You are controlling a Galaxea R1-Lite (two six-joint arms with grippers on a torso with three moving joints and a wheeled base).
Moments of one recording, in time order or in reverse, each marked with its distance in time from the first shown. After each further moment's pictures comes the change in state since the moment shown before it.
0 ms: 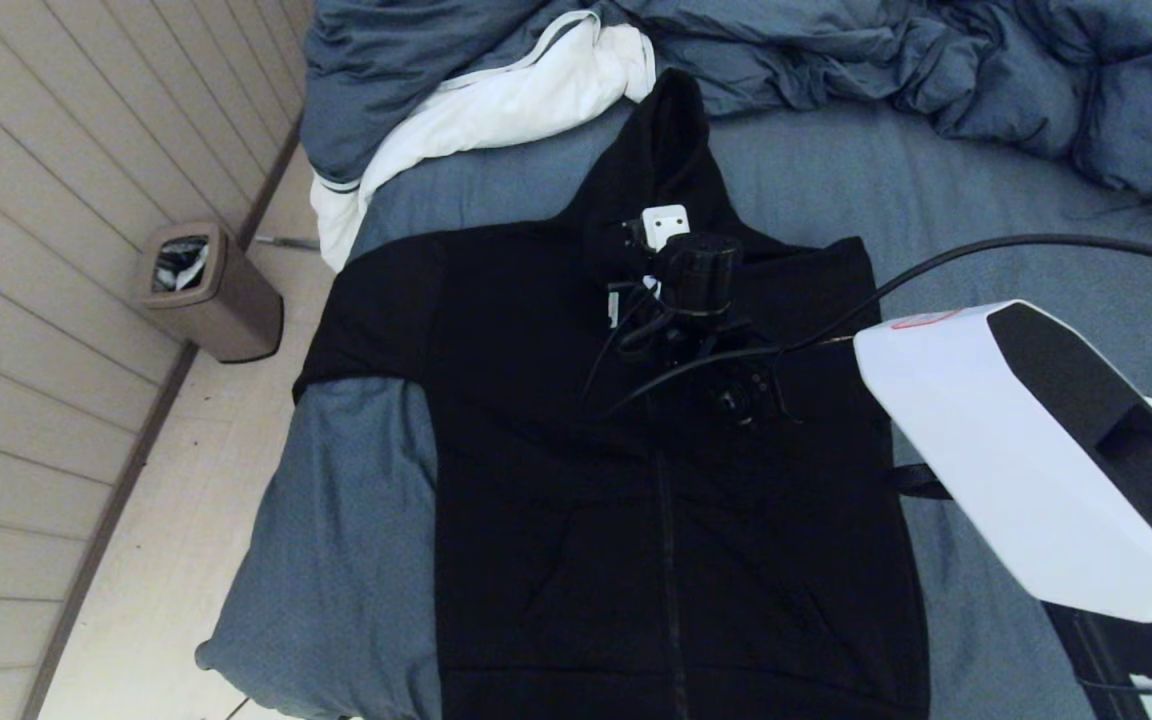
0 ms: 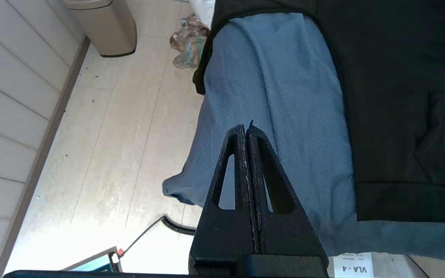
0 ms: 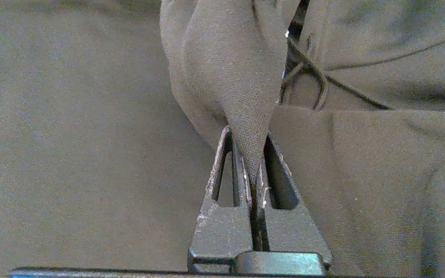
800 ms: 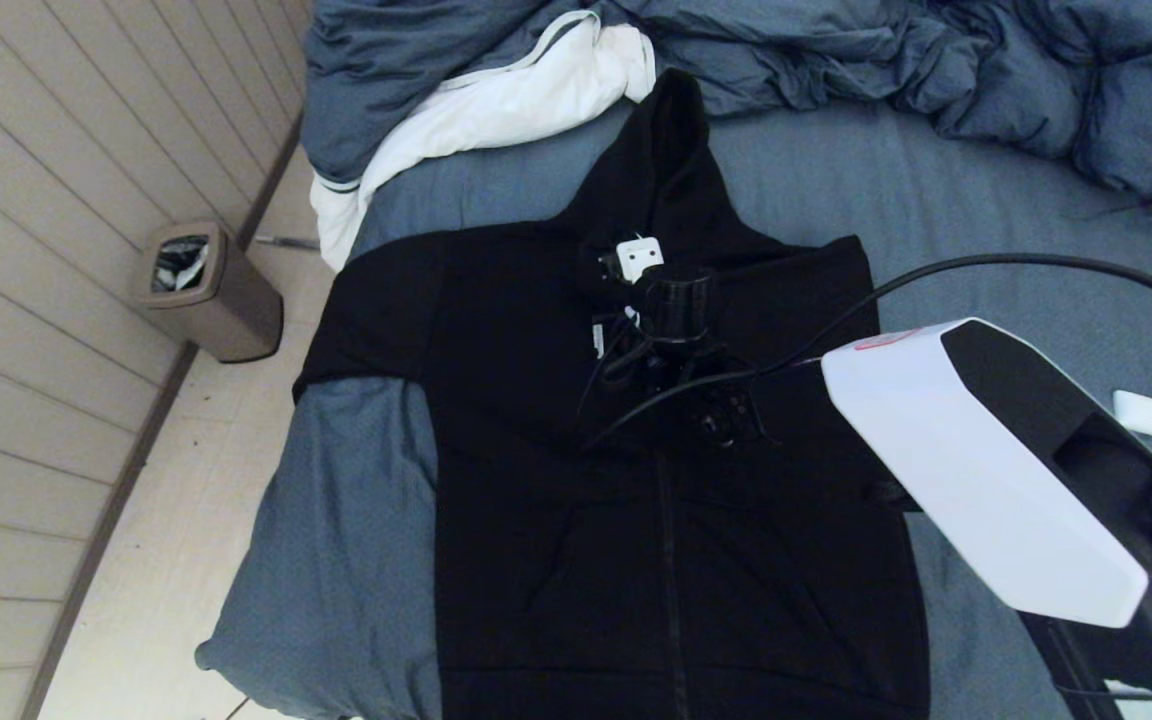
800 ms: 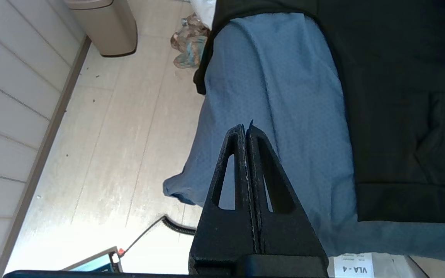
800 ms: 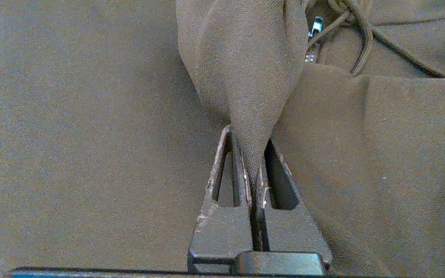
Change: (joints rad) left arm 0.000 0.000 0.000 0.000 0.000 0.000; right arm 0.024 0.031 0.026 0.014 -0.010 -0.030
